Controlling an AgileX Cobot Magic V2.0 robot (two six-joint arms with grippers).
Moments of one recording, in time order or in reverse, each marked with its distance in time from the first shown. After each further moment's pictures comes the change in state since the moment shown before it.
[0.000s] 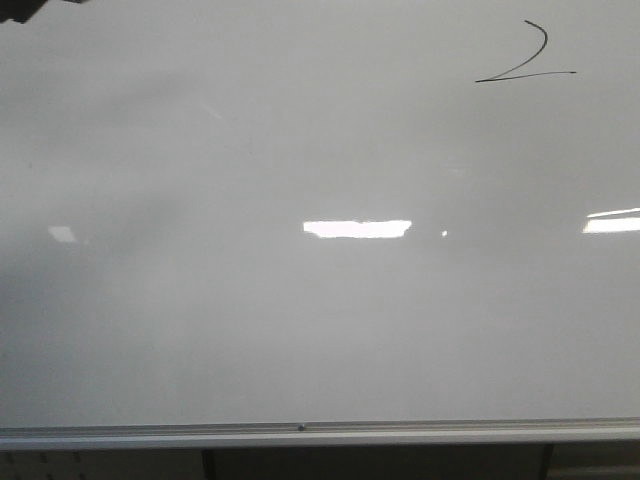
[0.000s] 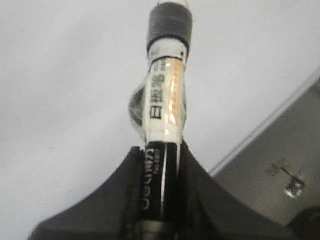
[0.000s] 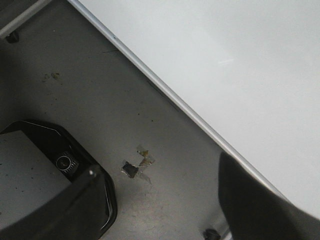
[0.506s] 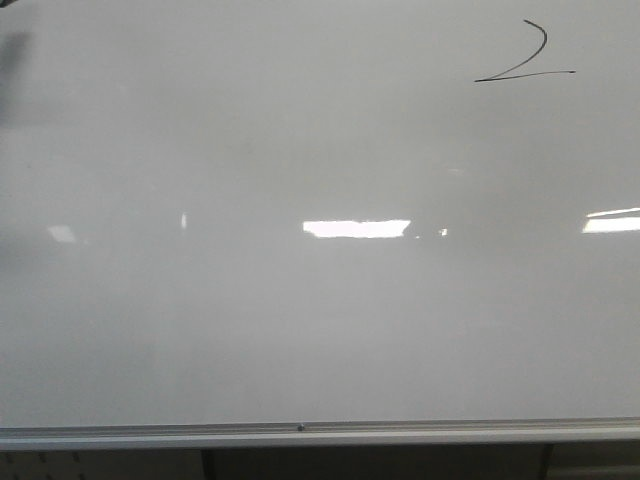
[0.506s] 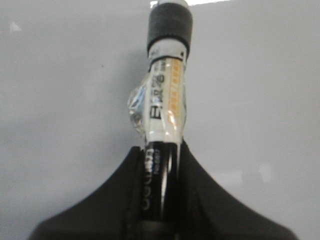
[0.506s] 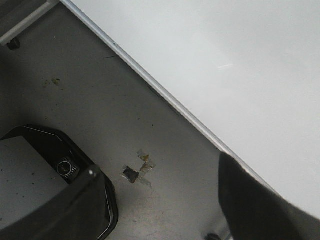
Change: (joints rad) left arm 0.305 0.198 0.168 -0.182 -0.634 -0.031; right arm 0.000 0.000 0.000 0.011 -0.009 0.001
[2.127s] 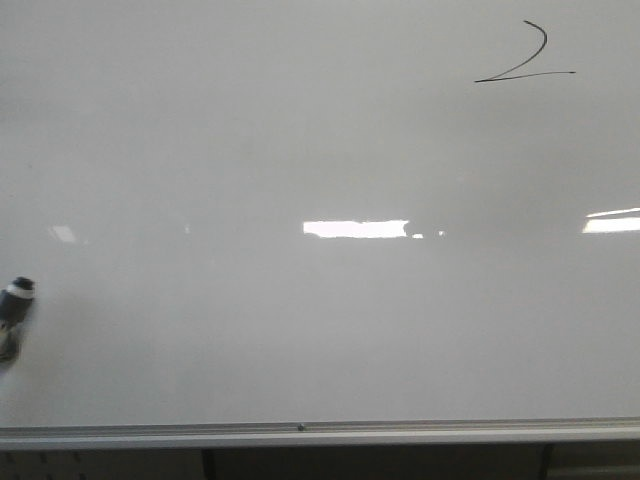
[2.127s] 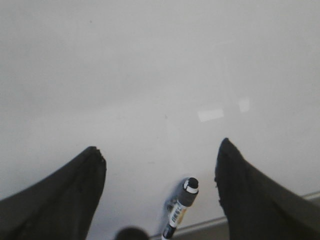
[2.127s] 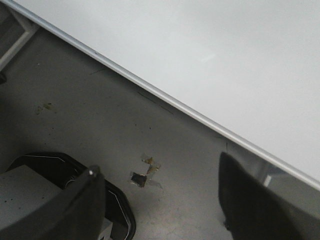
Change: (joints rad) left arm 0.044 -0.193 -0.162 0.073 0.598 -0.001; right arm 0.000 -0.119 0.000 -0.109 0.057 0.295
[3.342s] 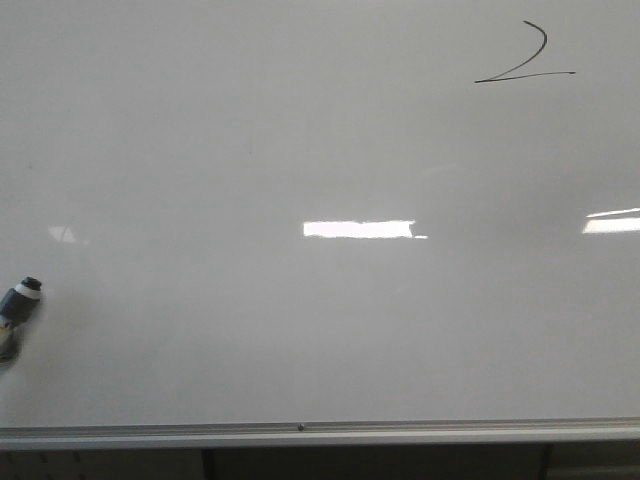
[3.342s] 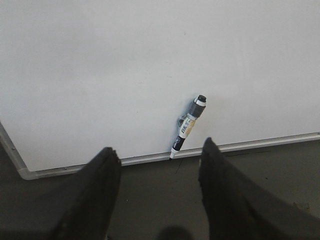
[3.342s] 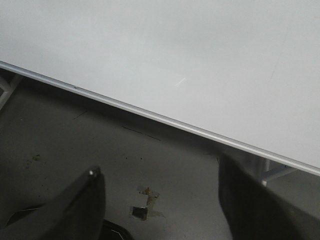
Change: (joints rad) left arm 0.000 -0.503 0.166 0.179 0.329 -0.207; right arm 0.000 -0.225 0.000 -0.073 0.043 0.201
